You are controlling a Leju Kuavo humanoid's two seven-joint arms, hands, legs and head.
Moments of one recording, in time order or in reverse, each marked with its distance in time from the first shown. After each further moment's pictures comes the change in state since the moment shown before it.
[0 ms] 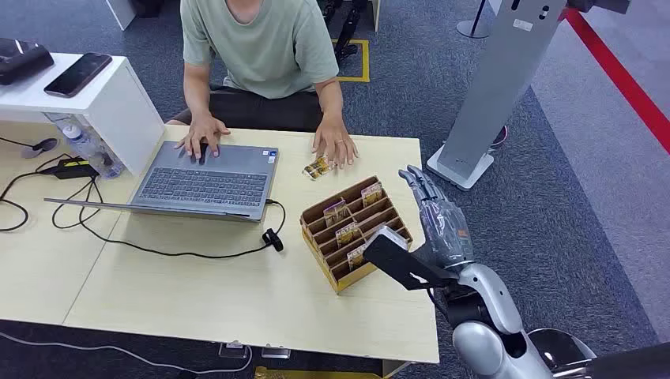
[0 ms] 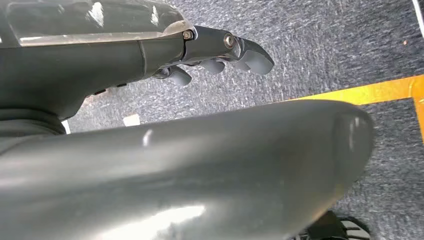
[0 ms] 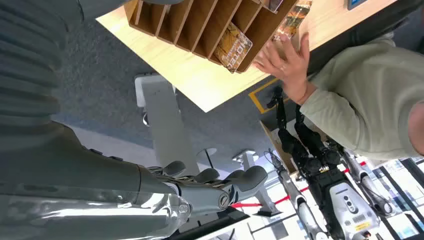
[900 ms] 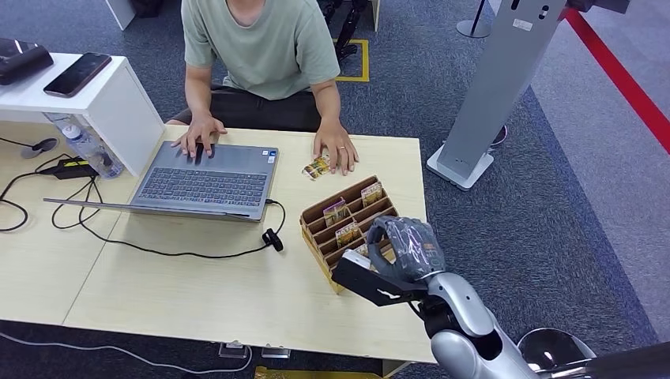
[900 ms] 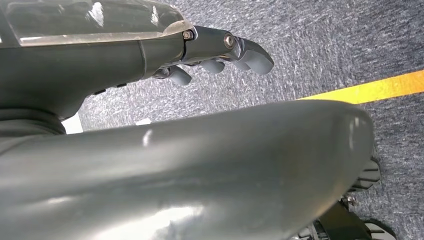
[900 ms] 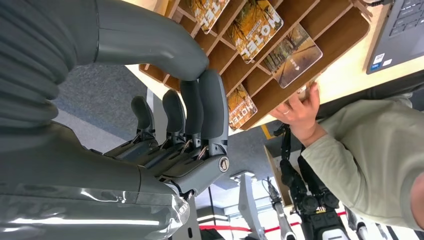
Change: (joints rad) left arm -0.001 0.000 -0.024 0.000 -0.009 -0.010 0.039; right arm -0.024 -0.019 0.148 0.088 0.013 0.021 0.047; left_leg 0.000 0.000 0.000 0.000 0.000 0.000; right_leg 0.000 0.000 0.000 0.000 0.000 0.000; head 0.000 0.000
